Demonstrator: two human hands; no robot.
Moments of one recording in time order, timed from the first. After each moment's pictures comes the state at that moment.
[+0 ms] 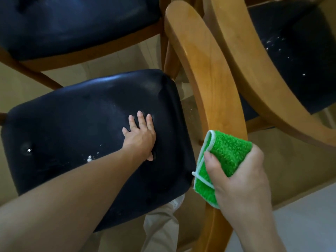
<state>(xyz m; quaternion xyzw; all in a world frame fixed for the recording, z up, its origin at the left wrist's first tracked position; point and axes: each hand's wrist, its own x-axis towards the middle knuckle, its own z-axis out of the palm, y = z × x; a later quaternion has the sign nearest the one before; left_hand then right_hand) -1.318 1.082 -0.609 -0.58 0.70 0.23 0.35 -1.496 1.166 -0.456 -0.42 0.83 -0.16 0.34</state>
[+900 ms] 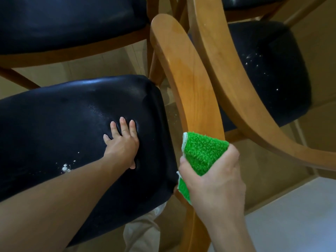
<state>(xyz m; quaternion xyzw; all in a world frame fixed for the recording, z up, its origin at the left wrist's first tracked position) -1.322 1.079 -0.612 -0.59 0.68 0.24 0.36 -1.488 1.144 -0.451 -0.44 0.85 -0.07 0.29</state>
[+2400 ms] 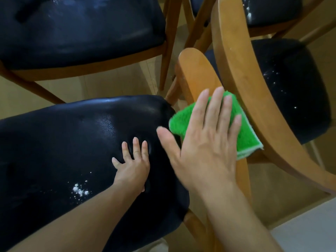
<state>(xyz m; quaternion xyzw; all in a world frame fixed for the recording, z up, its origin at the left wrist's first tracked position) -1.304 1.097 -0.619 -0.59 0.68 0.27 0.34 -1.431 1.057 -0.467 -0.70 0.71 0.00 0.09</state>
